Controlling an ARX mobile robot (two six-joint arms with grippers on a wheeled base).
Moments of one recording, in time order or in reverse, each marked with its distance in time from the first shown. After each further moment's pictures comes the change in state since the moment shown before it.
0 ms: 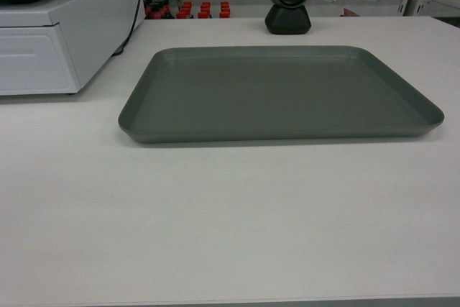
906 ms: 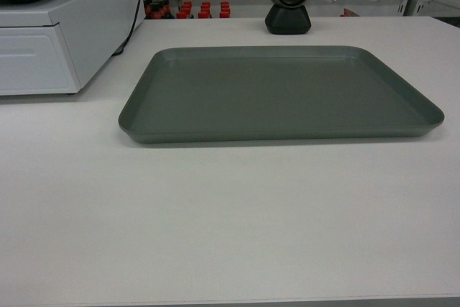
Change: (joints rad) left arm -0.001 0.000 0.000 0.004 0.000 0.002; right arm 0.000 0.000 0.000 0.009 0.000 0.000
